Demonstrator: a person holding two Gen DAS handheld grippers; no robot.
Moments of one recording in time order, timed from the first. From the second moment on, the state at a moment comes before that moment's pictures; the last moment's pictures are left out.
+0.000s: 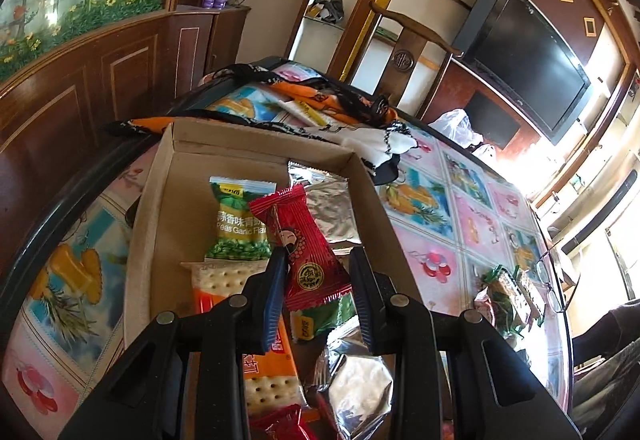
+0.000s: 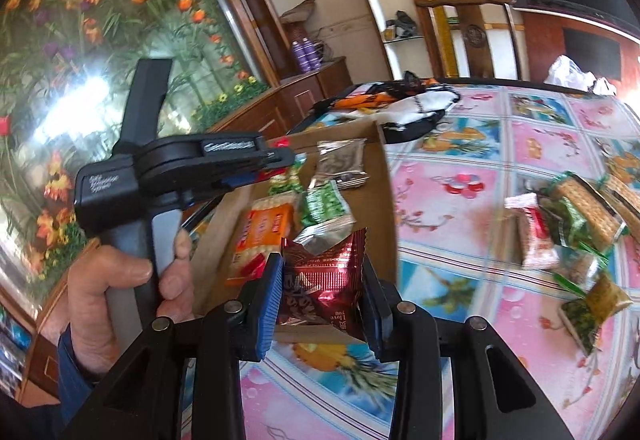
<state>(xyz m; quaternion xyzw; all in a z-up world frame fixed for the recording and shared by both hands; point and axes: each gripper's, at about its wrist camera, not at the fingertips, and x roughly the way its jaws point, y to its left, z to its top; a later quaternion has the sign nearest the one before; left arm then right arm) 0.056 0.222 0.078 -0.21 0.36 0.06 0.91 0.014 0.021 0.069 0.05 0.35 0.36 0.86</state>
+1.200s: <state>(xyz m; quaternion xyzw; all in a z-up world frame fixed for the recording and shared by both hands) 0.061 0.212 0.070 -0.19 0.38 0.07 0.90 0.034 0.068 0.042 0.01 0.40 0.37 0.84</state>
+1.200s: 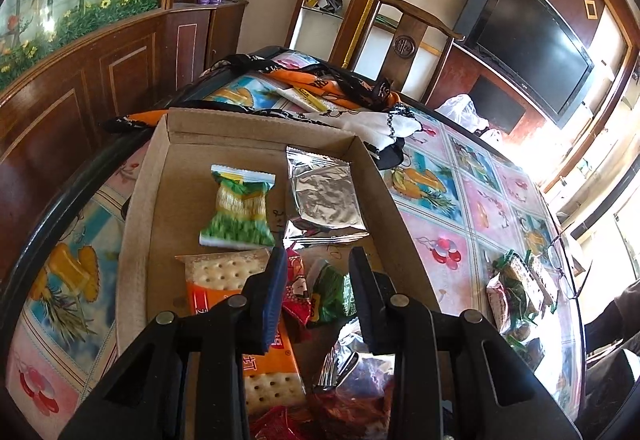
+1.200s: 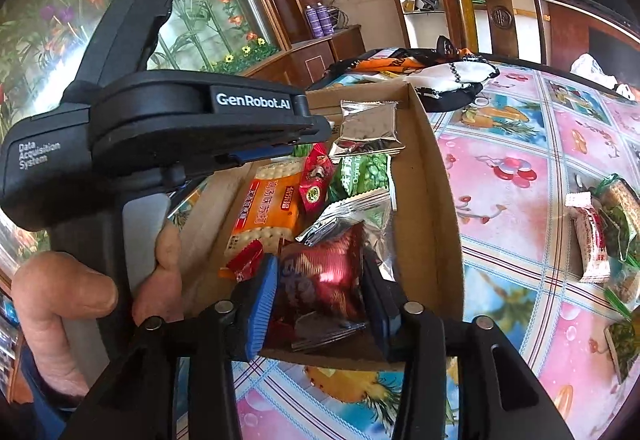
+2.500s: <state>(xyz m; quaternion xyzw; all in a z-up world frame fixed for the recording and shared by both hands) 0.043 0.187 0.097 -0.15 0.30 0.05 0.94 0.045 -0.125 0.101 0.09 0.31 0.22 0.92</state>
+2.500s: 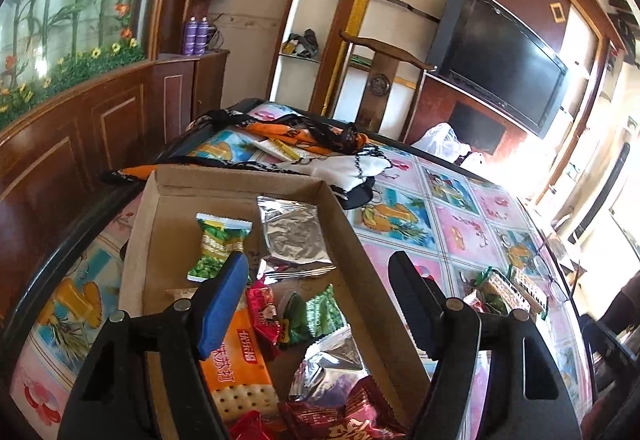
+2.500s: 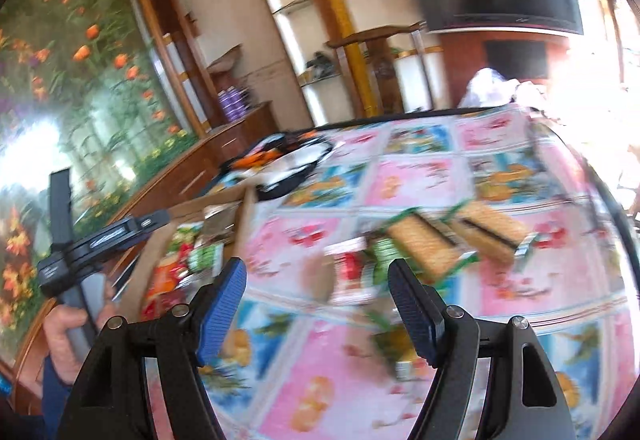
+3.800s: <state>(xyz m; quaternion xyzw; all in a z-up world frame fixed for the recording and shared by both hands) 0.039 0.039 0.096 -0.07 0.34 -0.08 0.93 0.090 -0.207 0.071 0.17 0.40 0.09 0.89</state>
